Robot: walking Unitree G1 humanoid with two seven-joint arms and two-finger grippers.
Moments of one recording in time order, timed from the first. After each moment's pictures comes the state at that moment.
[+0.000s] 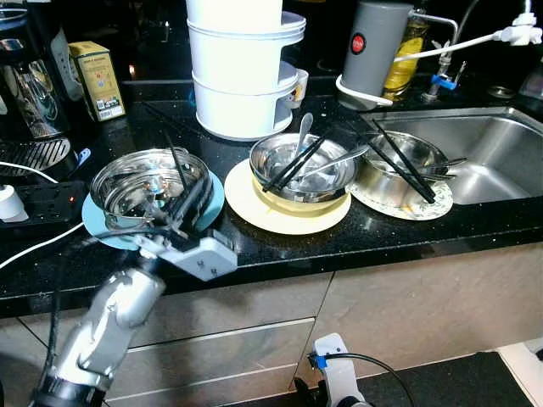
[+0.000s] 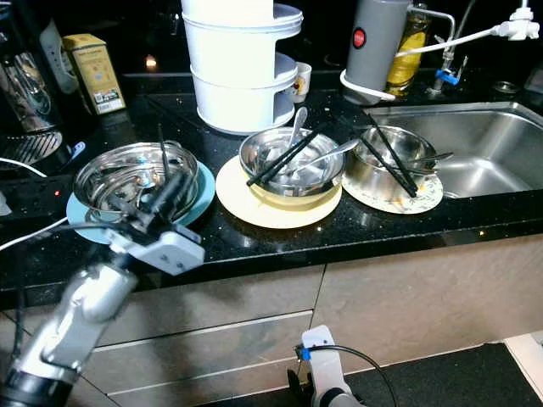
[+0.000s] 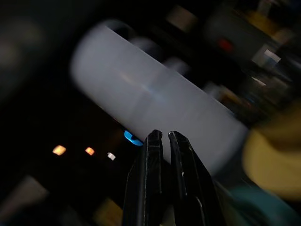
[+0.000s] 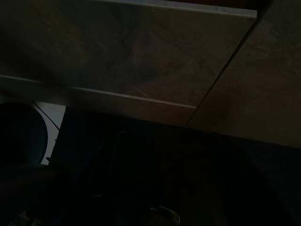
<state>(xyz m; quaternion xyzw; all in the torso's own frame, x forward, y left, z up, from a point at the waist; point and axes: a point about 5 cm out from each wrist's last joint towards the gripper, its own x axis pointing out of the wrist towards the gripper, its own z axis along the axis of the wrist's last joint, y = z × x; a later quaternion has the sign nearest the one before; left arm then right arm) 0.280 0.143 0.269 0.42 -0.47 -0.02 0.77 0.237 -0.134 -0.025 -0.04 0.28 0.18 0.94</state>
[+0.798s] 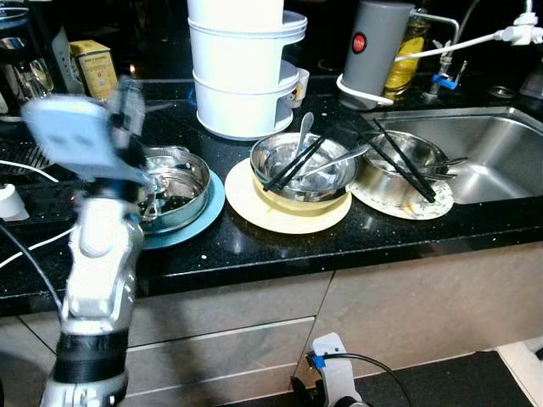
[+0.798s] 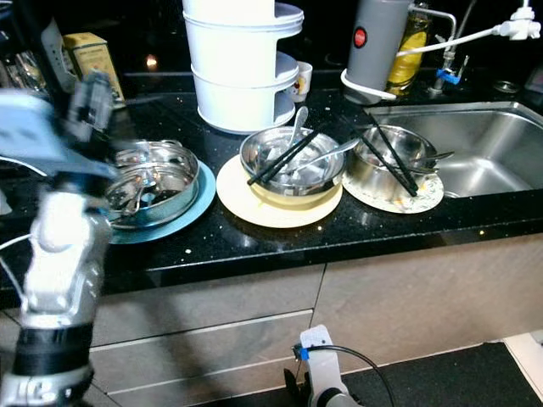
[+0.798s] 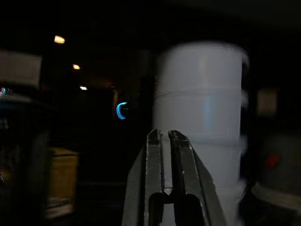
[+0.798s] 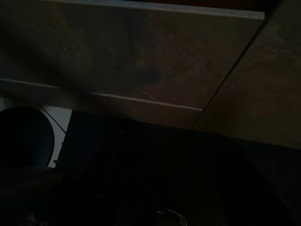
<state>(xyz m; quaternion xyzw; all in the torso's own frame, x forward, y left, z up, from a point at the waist) 0.294 0.190 0.339 -0.09 -0.46 0.00 0.89 0.237 -0.130 -0.024 -0.03 0.27 0.18 0.94</state>
